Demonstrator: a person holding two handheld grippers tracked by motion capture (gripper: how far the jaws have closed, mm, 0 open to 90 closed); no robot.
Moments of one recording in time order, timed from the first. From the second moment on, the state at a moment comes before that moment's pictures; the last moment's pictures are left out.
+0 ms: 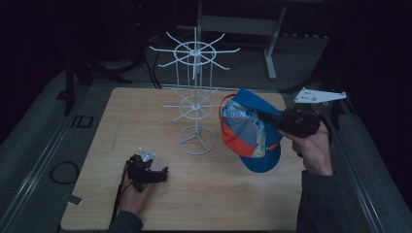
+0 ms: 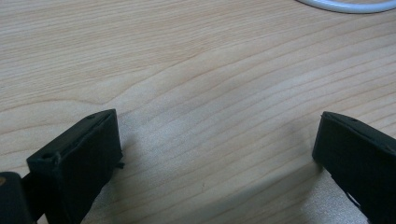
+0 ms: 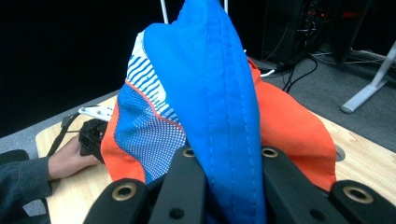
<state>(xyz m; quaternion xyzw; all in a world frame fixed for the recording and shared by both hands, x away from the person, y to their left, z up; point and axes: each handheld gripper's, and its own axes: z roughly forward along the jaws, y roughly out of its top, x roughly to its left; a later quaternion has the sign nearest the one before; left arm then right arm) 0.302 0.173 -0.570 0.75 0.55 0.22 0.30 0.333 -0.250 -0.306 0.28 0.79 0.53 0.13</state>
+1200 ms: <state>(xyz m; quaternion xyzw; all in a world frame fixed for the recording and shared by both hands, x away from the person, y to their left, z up) 0.302 0.173 -0.570 0.75 0.55 0.22 0.30 0.332 -0.245 -0.278 0.27 0.79 0.54 0.14</state>
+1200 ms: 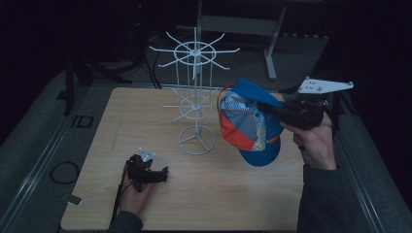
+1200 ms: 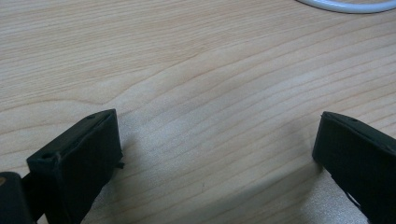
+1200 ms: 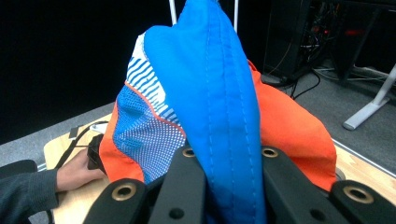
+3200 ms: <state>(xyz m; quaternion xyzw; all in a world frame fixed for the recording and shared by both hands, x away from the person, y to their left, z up) 0.302 0.173 -0.570 0.75 0.55 0.22 0.30 0.325 -0.259 -0.254 0.26 0.75 0.59 0.13</state>
